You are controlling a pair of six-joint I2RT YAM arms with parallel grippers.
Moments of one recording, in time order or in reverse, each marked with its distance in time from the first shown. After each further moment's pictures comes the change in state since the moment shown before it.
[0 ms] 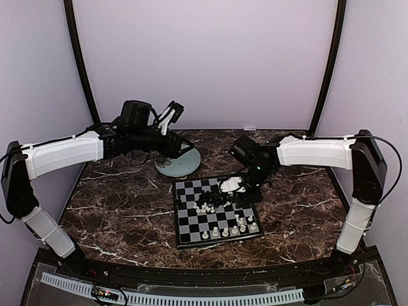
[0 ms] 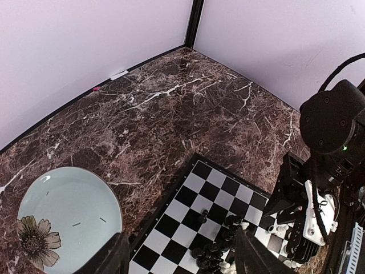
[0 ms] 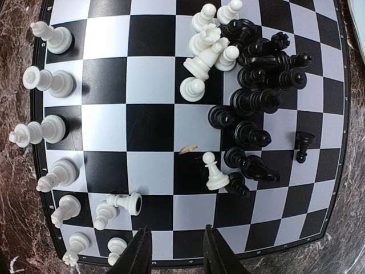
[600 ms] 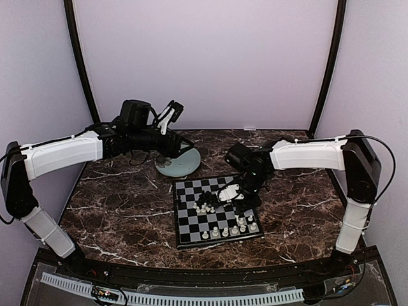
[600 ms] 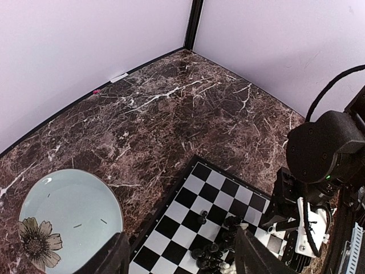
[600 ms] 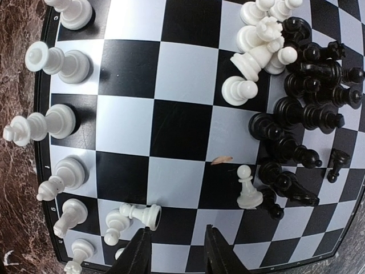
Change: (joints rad) left arm 0.000 -0.009 0.000 0.000 0.001 0.003; right arm 0.032 0.050 0.000 -0.023 0.011 -0.066
